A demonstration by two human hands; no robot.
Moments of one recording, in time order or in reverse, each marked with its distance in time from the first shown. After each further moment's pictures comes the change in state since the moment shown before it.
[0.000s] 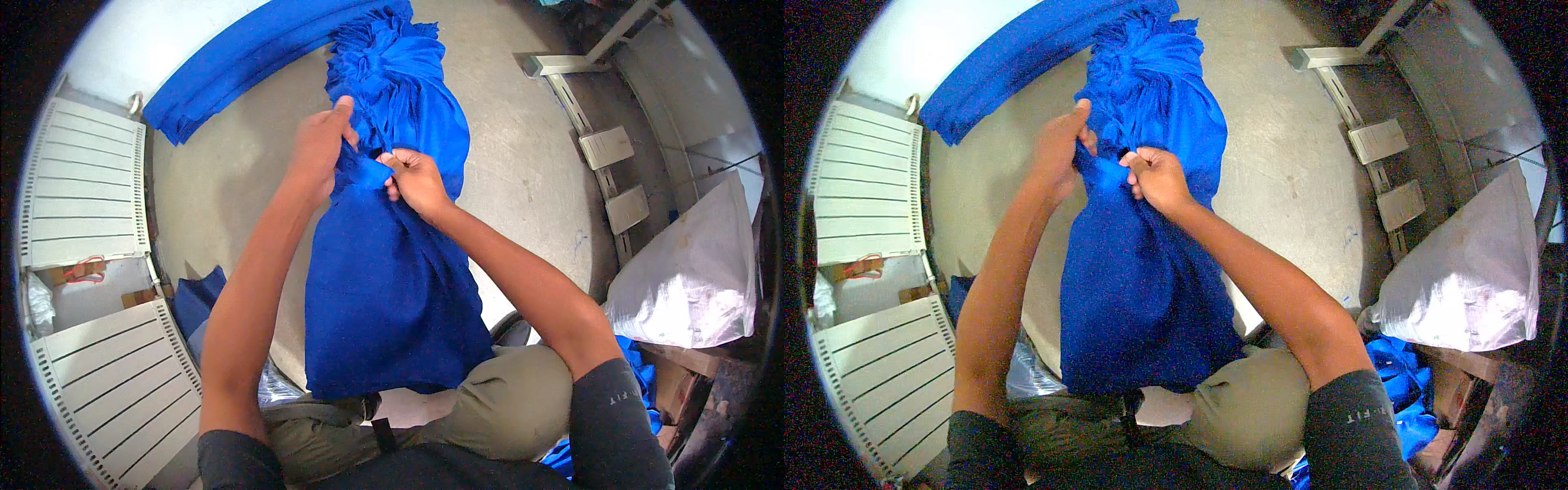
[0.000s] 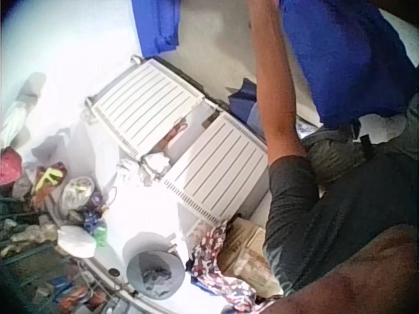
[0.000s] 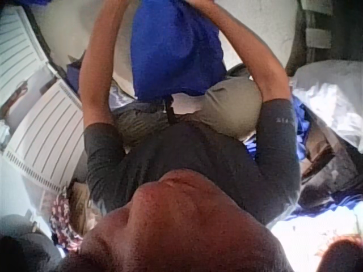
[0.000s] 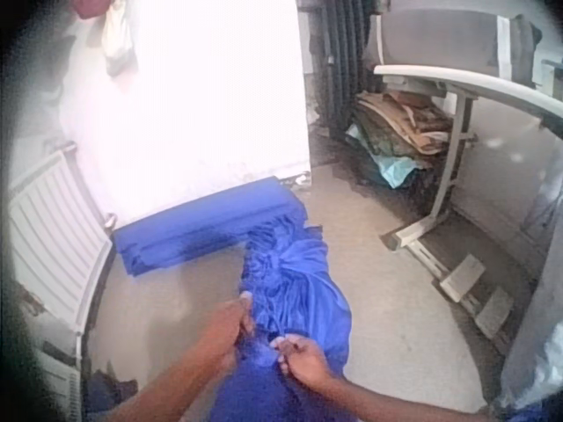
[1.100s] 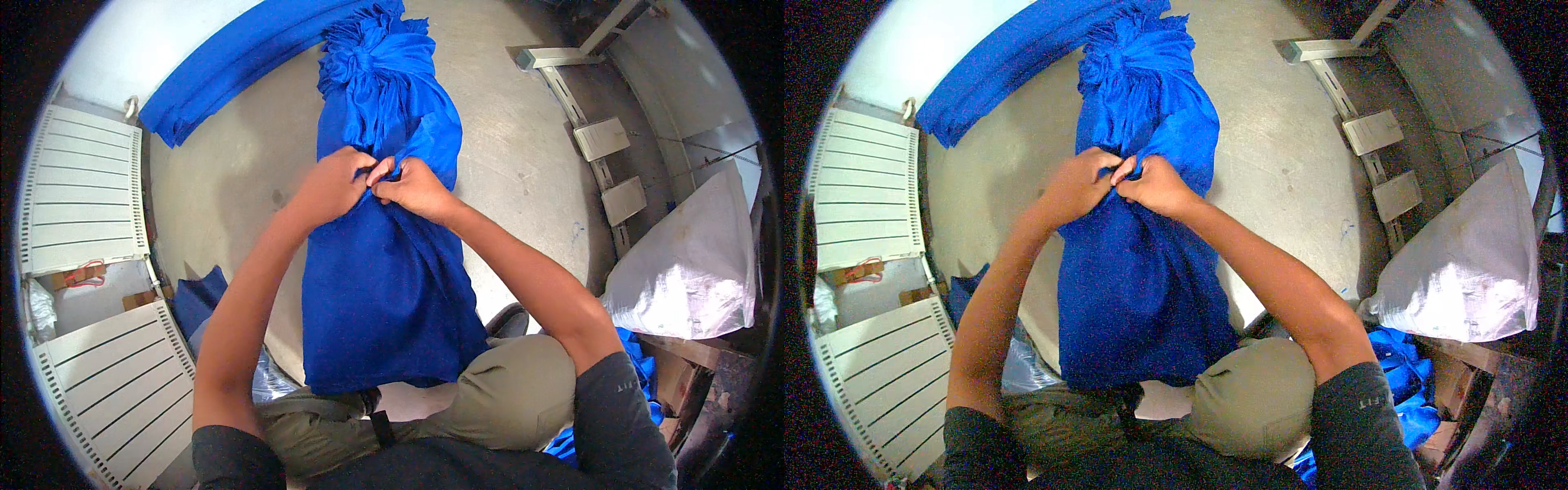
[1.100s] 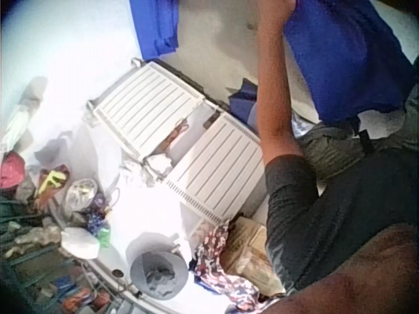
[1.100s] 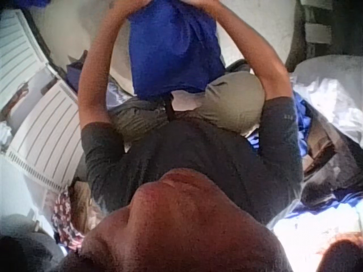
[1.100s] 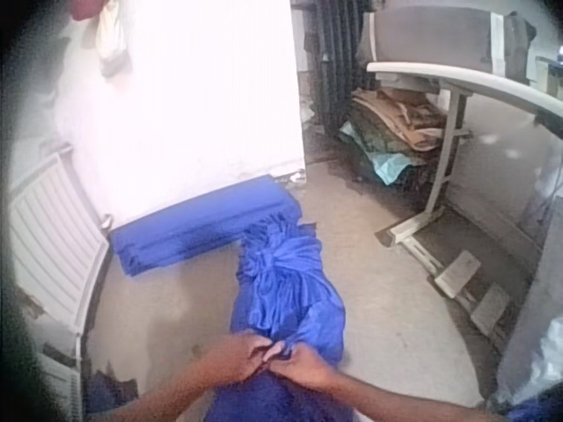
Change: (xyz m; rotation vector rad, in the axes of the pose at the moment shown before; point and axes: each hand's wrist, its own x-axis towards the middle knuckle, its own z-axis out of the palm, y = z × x) left_hand -0.027 -0.043 -0.007 0.908 -0.320 0.639; right_hand -0.019 -0.010 -0.015 -0.146 -0.223 -0.051
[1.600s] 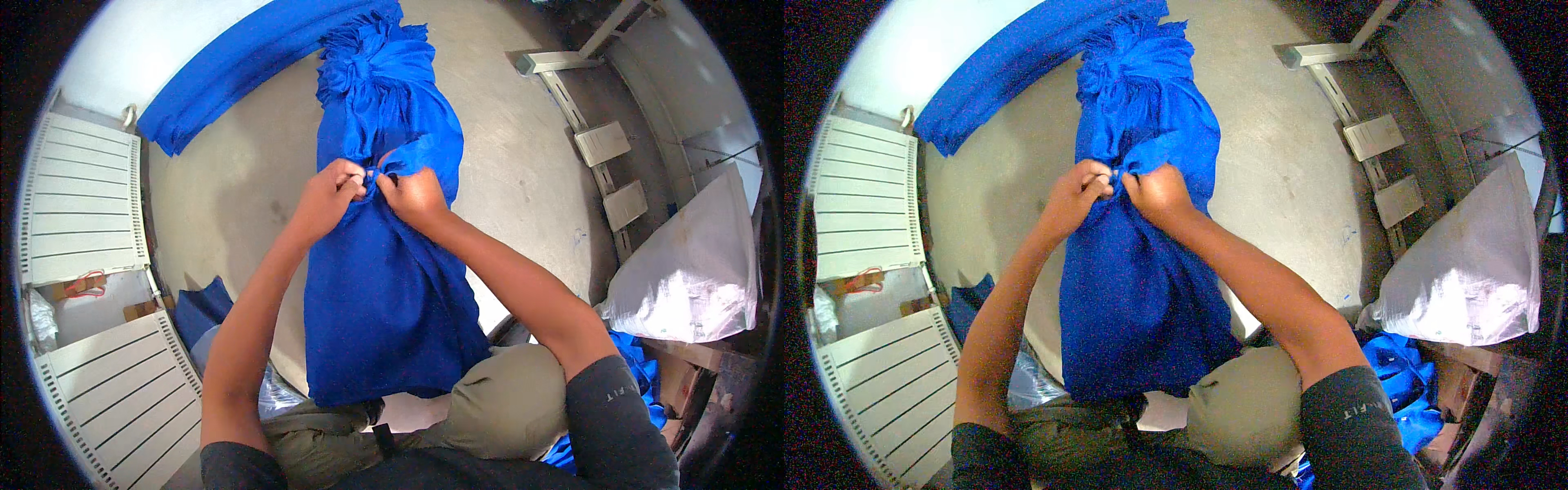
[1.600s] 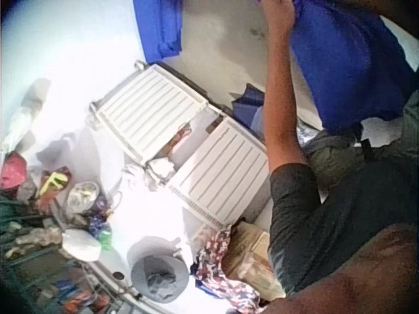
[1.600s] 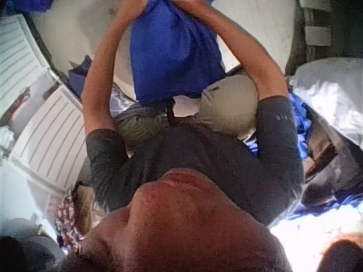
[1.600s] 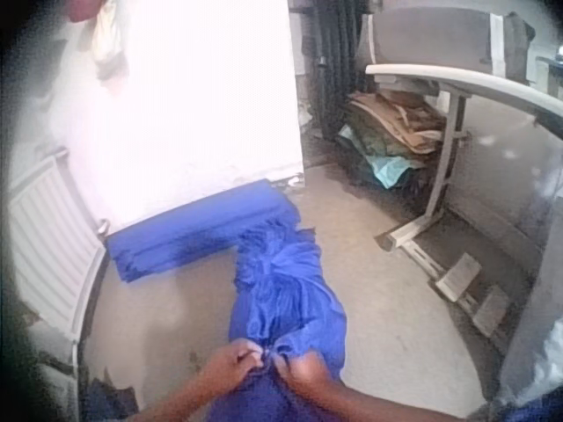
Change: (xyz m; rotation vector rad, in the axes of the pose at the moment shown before) left_hand -0.012 -0.011 0.008 -0.358 0.011 -0.403; right_hand 0.014 0.018 0.008 -0.723 0.443 -0.384
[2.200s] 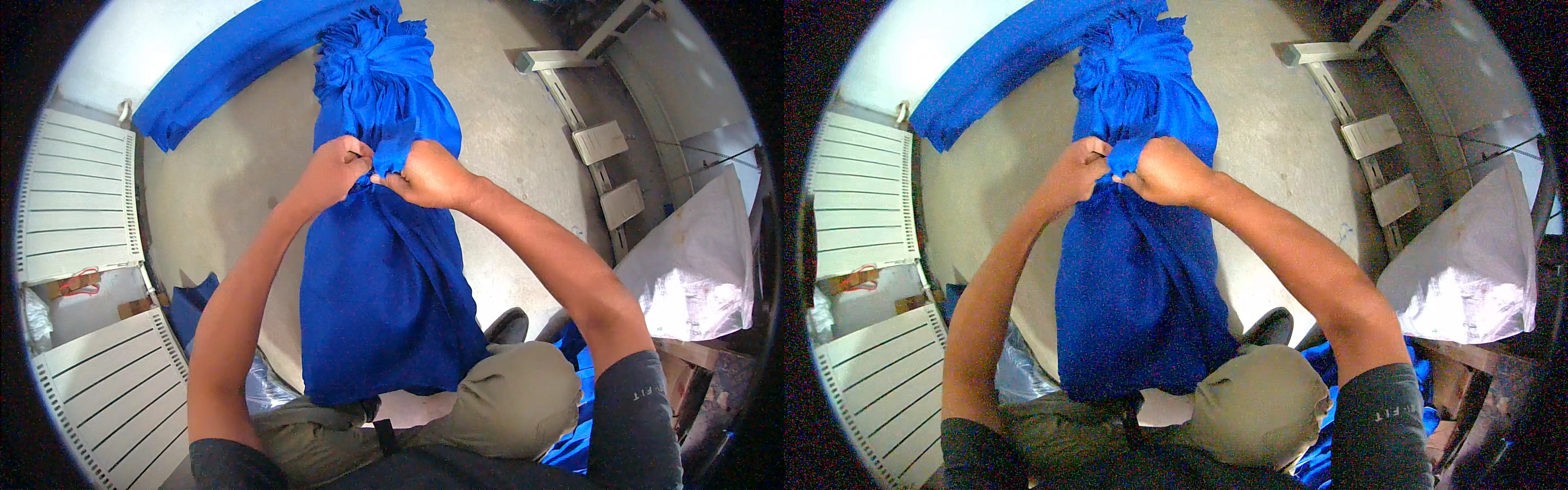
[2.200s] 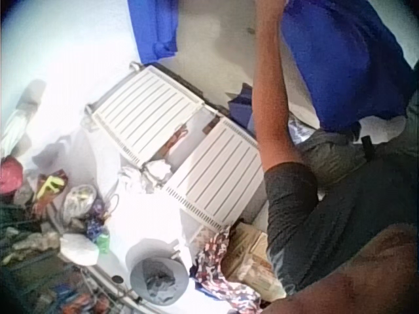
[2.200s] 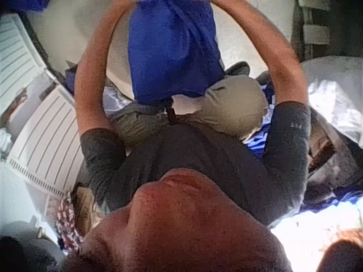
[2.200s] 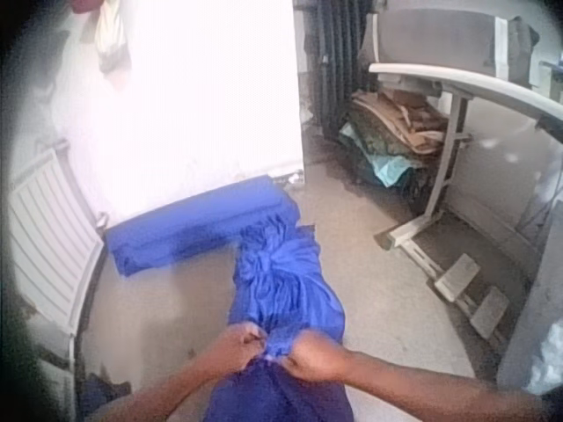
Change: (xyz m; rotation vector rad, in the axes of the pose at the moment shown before) left_hand 0.030 0.039 -0.017 -0.281 -0.153 -0.225; right_hand 0.044 -0.027 -0.073 -0.143 -0.517 -0.324
